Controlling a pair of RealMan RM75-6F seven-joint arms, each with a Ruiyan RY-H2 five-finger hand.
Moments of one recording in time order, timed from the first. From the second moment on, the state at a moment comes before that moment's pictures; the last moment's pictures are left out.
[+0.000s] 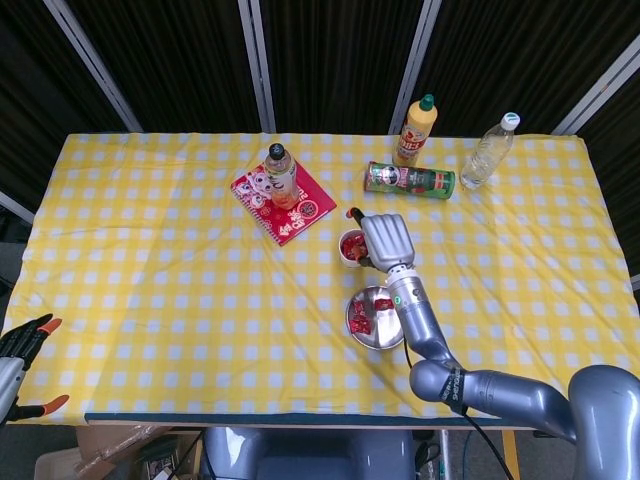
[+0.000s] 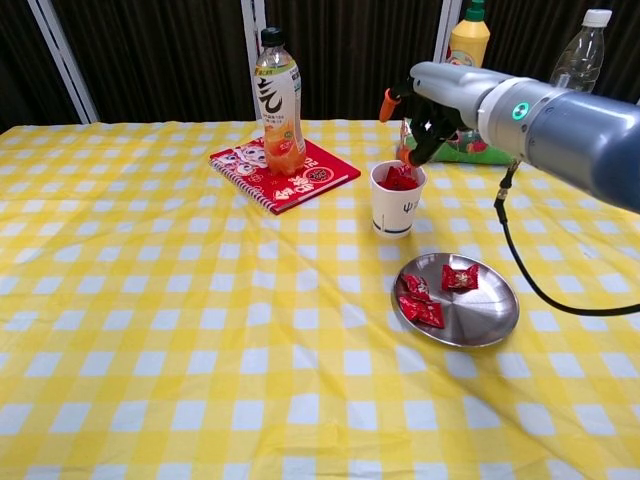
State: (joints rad) left arm -0.03 -0.96 0.11 -1.69 1.59 1.40 -0.20; right arm 0.92 -1.63 0.37 -1.46 -0.75 1.05 -0.56
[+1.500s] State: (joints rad) left arm -0.02 -0.98 0.11 -1.67 1.60 1.43 -0.18; right arm 0.70 -1.70 0.10 -1.63 -0.89 1.14 -0.60
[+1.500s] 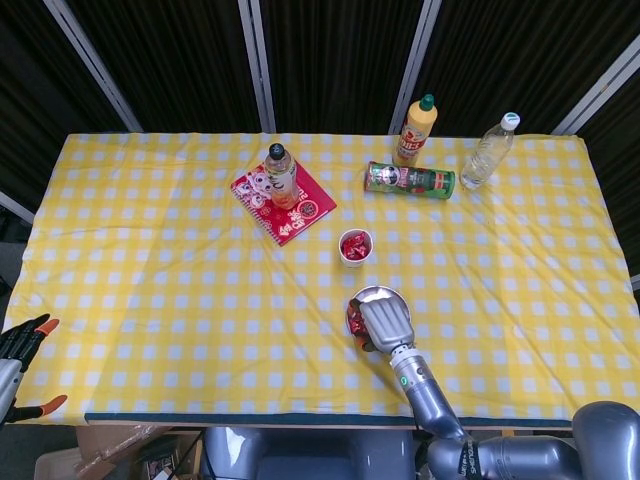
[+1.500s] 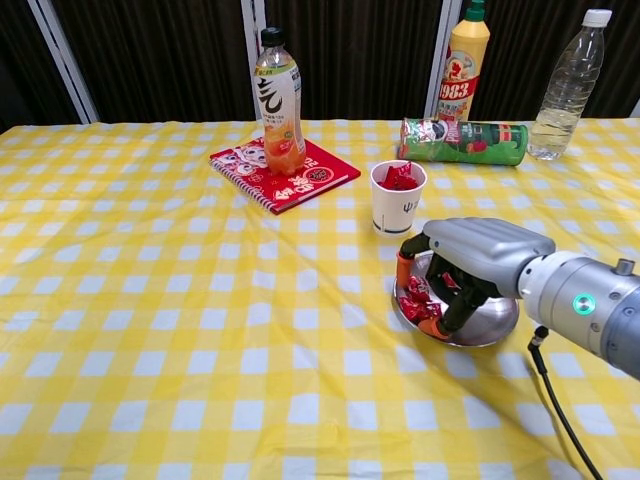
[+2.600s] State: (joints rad) left arm -0.03 -0.97 0.11 -1.68 1.60 1.42 -0.19; right arm 0.68 -1.72 0.13 -1.58 -0.92 1.10 -0.54
